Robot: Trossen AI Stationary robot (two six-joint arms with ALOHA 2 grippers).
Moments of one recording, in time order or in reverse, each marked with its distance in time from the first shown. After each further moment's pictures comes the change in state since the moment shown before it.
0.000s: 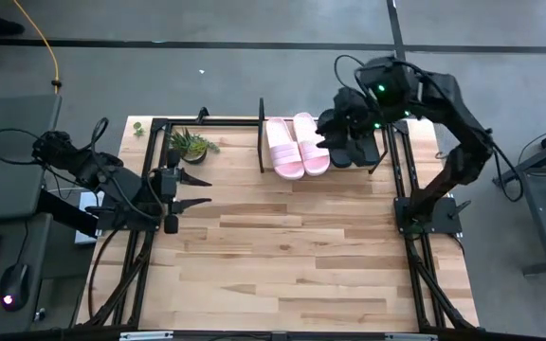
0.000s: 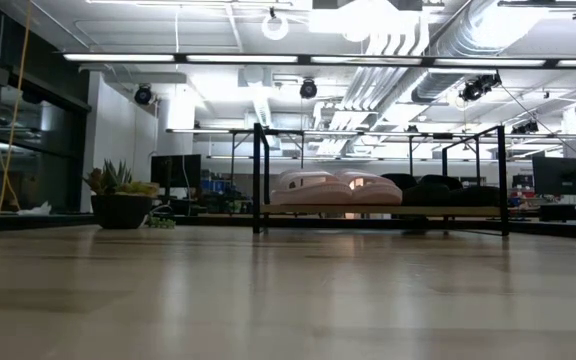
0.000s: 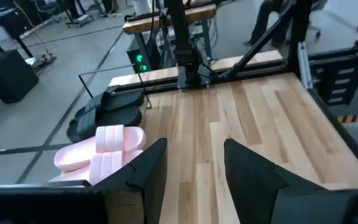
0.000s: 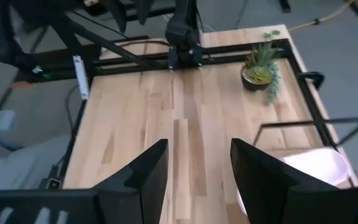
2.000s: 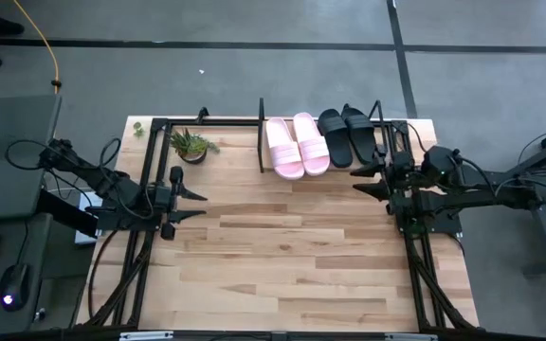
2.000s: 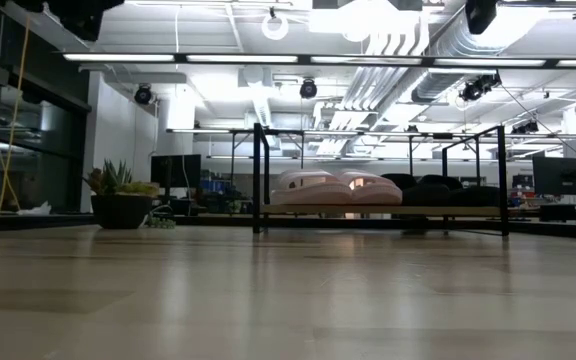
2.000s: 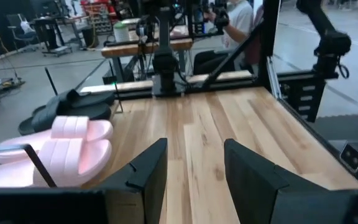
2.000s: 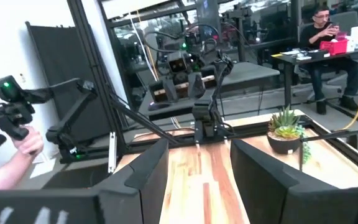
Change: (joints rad) left arm 0.000 -0.442 -0.691 0.477 0.112 0.026; right arm 0.183 -1.099 -1.737 1.307 0.160 0.234
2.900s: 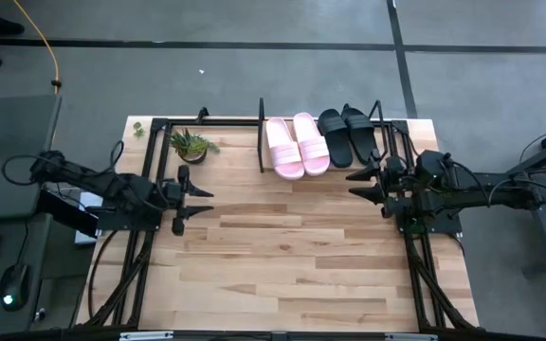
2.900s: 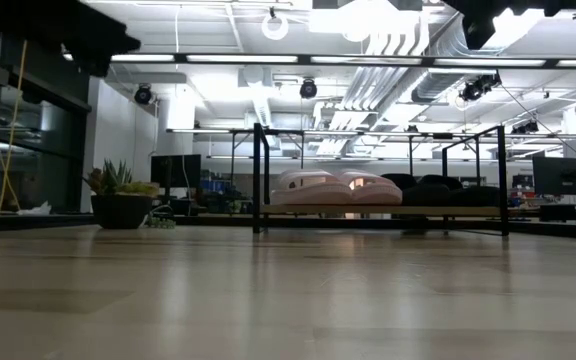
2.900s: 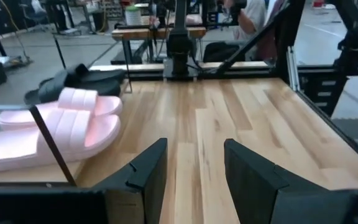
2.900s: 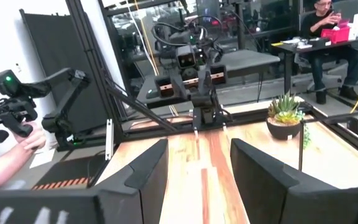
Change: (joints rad) left arm 0.190 -0.016 -0.124 0.082 0.139 -0.045; right arm 0.000 -0.001 -0.072 0.039 -0.007 -0.005
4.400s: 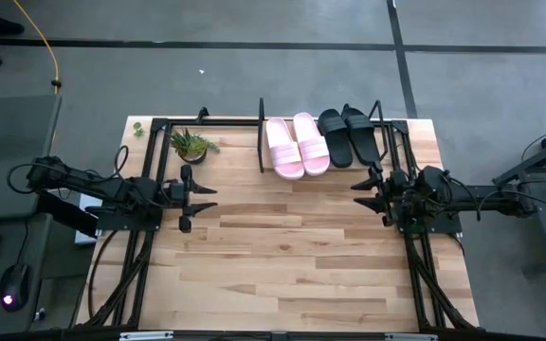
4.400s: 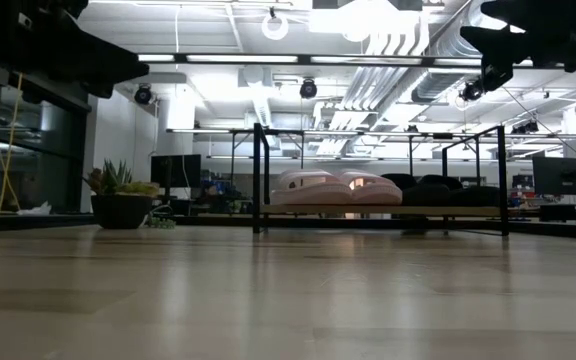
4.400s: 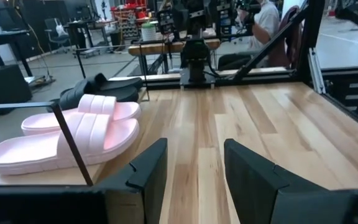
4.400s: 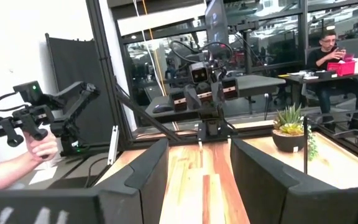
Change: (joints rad) left arm 0.092 -0.023 -0.171 0.229 0.036 0.087; right arm -0.001 -0.261 -0.369 0.255 -0.023 -0.023
